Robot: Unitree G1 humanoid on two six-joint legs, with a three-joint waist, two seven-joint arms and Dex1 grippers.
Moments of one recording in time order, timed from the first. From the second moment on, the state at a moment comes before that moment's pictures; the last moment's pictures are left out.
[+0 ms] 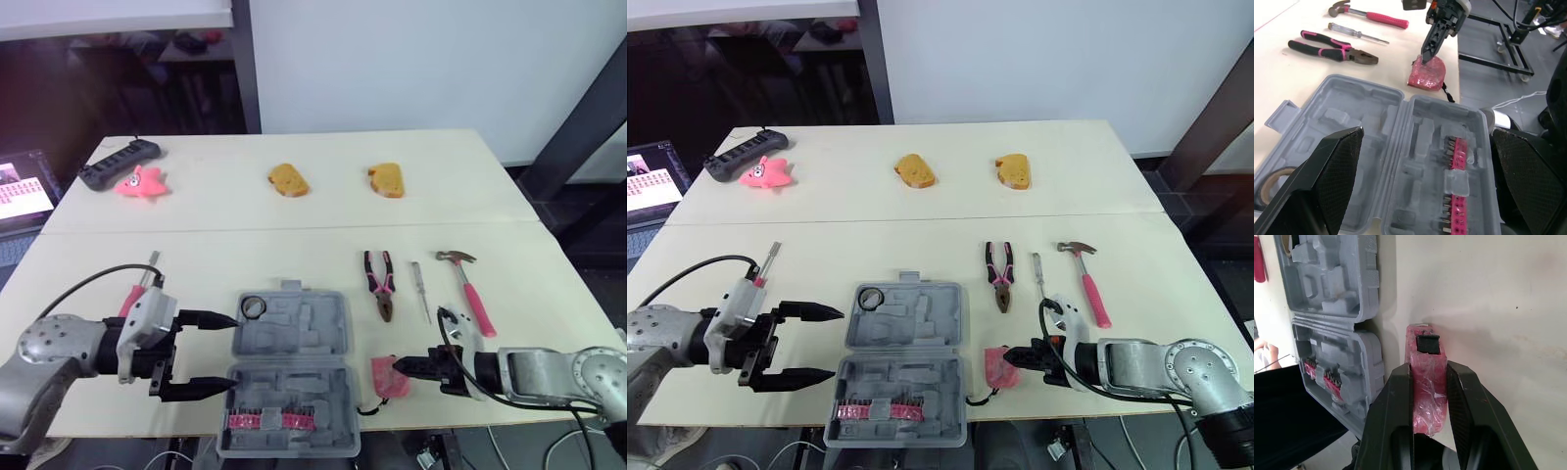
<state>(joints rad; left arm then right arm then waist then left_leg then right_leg) 0.12 0.90 0.20 -0.39 -0.64 0.34 -1.33 -0.02 -0.92 0.01 -0.18 1.78 1.16 -0.17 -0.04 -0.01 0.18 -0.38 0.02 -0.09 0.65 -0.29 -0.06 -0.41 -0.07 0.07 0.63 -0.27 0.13</state>
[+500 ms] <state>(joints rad) 0.11 0.90 0.20 -0.38 -0.62 0.34 -1.33 -0.01 -0.84 -0.03 -0.22 1.53 1.18 -0.03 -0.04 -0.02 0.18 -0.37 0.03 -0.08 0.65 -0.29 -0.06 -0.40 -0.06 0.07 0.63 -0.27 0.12</state>
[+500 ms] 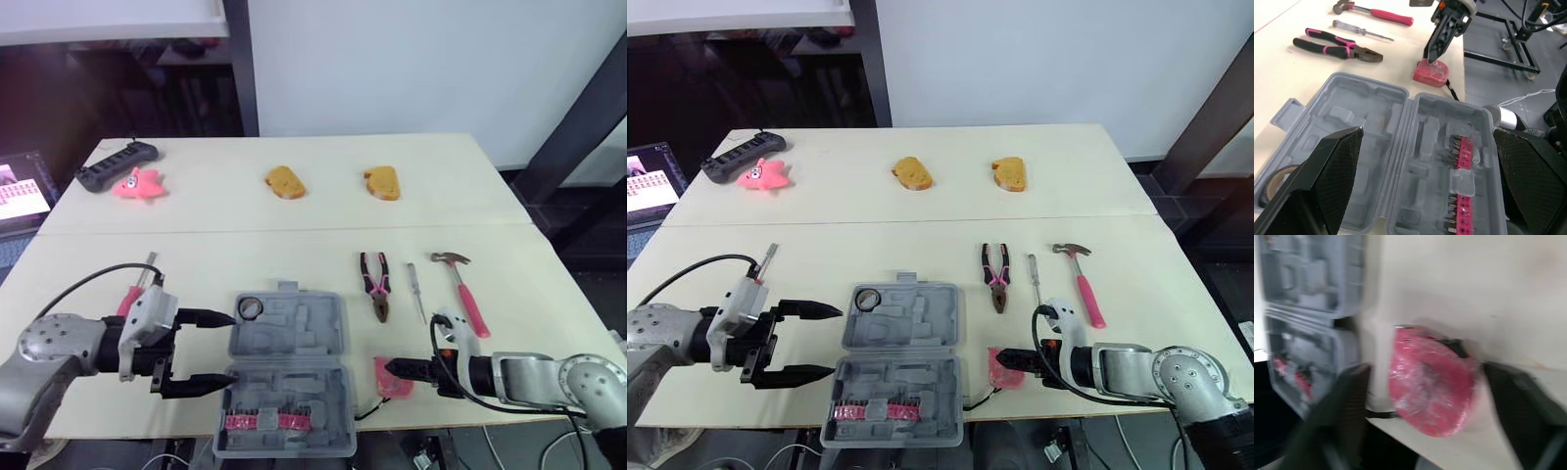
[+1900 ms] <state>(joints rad) 0.18 0.90 0.18 -0.40 -0.60 0.27 -1.32 -0.08 -1.00 0.40 -0.30 -0.06 0.20 1.02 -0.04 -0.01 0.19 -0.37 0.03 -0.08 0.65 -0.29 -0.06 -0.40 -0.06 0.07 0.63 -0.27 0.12</state>
